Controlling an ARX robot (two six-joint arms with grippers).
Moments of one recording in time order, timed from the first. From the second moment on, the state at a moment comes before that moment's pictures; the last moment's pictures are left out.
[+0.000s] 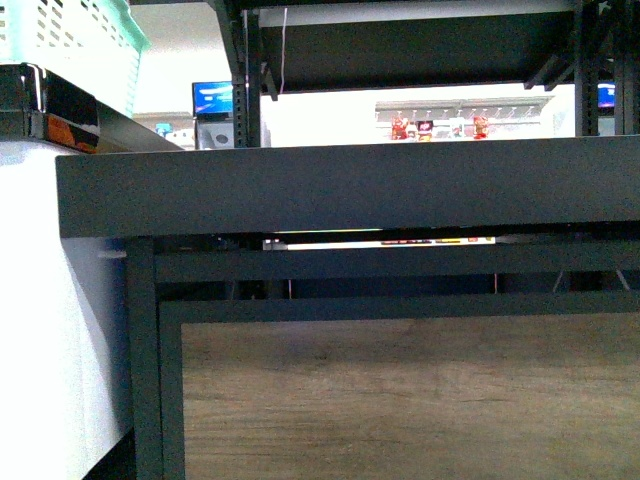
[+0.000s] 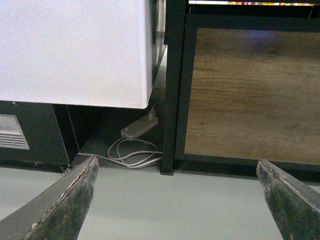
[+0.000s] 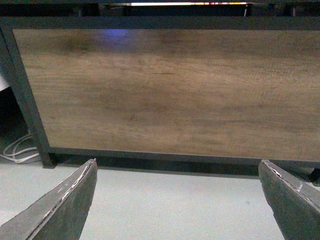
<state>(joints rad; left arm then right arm) 0.00 0.00 0.01 0.00 0.00 0.00 0.00 0.00 0.02 0.00 0.00 0.00</state>
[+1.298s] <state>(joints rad) 0.00 0.00 0.01 0.00 0.00 0.00 0.00 0.00 0.02 0.00 0.00 0.00</state>
